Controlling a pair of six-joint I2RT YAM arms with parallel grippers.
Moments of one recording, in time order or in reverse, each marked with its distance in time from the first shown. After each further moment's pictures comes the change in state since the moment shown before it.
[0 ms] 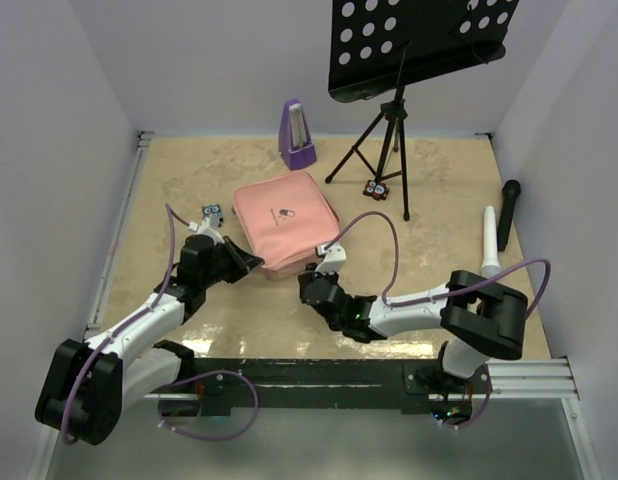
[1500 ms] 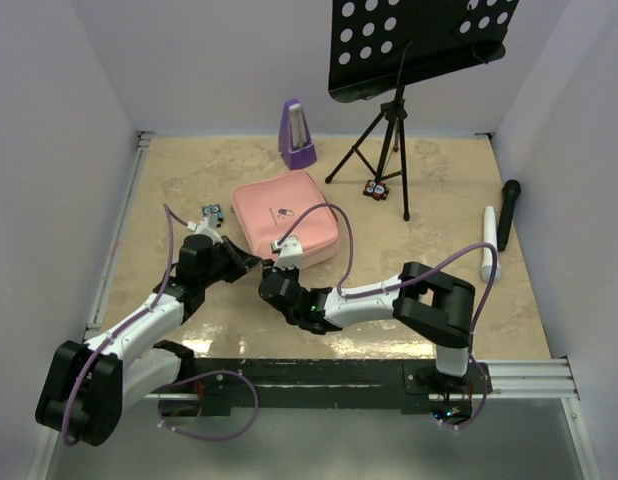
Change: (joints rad) left arm 0.008 -0.006 0.000 -0.004 0.013 0.000; right arm 0.054 0.257 0.351 -0.097 0.033 -0.057
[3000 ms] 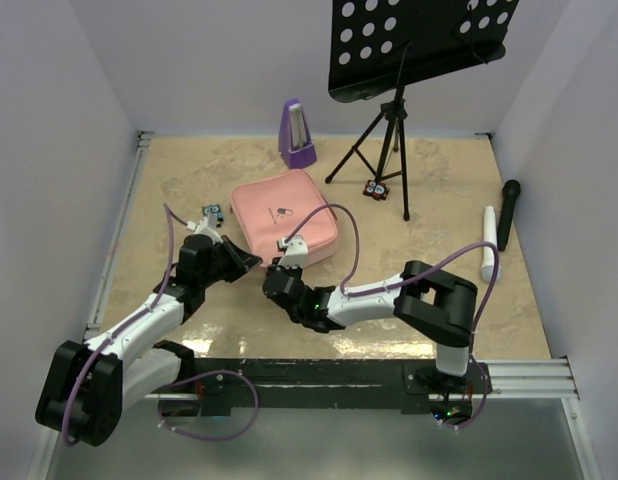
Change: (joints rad) left arm 0.002 0.000 0.000 0.001 -0.011 0.008; right arm -0.022 -0.005 -0.026 0.016 -0.034 0.069
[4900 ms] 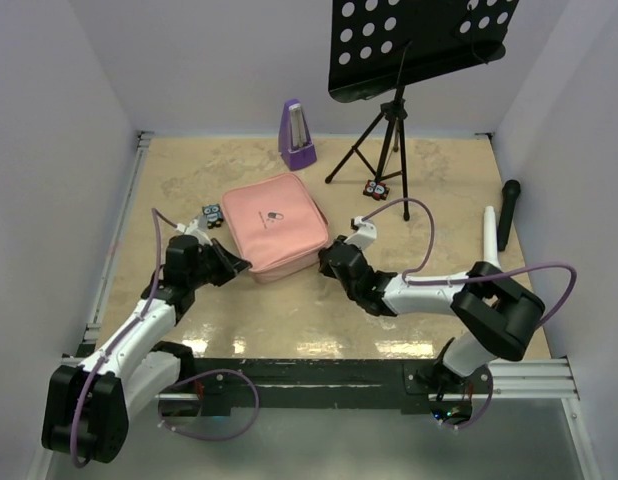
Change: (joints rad) left arm 0.119 -0.093 0.011 -0.172 0.082 0.096; right arm -0.306 -0.319 -0.346 0.052 -0.148 0.160
